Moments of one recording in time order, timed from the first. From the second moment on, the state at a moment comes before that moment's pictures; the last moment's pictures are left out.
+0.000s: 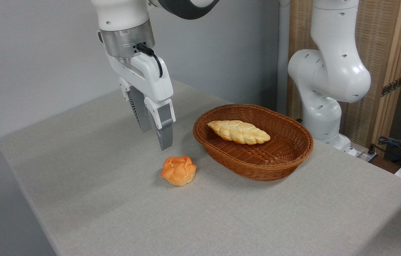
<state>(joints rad) -0.15 -0.02 0.04 -1.74 -0.04 1.69 0.76</state>
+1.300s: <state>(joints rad) -0.19 -0.13 0.01 -1.94 -0.04 1.65 0.93</state>
